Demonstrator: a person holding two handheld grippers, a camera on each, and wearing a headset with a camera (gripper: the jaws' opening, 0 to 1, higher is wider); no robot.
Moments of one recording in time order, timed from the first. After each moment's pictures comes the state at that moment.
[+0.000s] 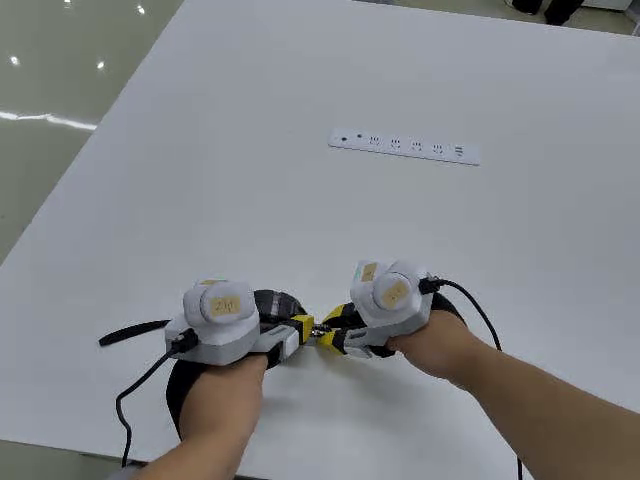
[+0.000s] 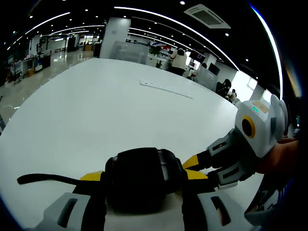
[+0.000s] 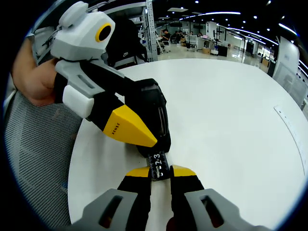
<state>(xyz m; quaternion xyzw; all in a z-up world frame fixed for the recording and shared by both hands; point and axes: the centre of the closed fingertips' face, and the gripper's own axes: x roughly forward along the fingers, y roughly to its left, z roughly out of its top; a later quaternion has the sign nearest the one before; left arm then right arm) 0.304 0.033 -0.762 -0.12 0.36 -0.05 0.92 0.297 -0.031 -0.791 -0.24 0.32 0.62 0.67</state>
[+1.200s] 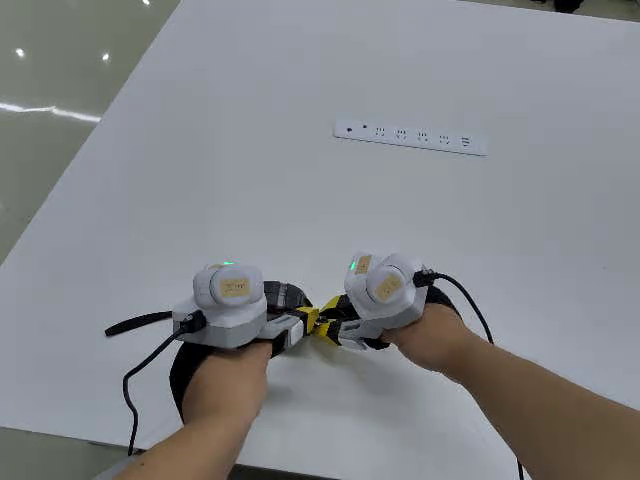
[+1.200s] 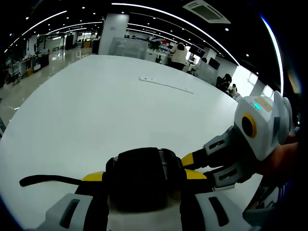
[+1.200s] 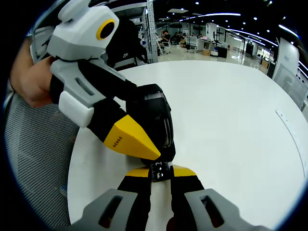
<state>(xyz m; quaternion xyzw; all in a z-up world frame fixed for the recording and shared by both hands) 0.302 0.033 -0.764 -0.11 0.38 -0.06 0.92 0.294 -0.016 -0.792 -0.25 0.32 0.62 0.68</state>
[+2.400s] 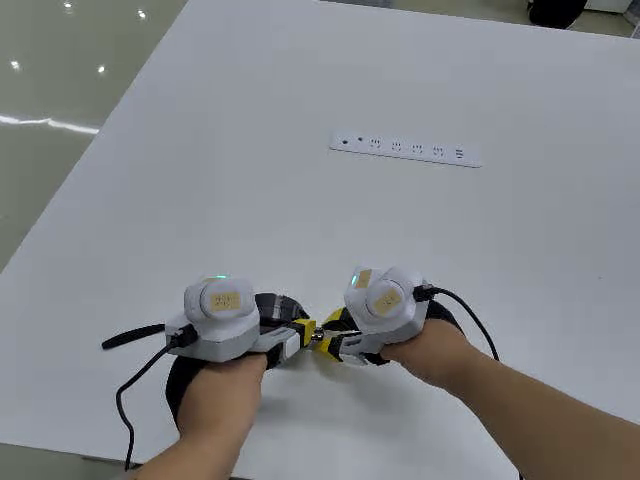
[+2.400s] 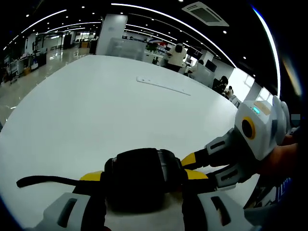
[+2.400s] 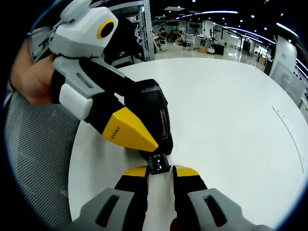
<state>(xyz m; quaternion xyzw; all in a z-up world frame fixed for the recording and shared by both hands) 0.302 0.032 -0.763 -0.12 0.37 -0.07 0.92 0.294 -0.026 -0.790 -0.24 0.33 0.60 0.69</state>
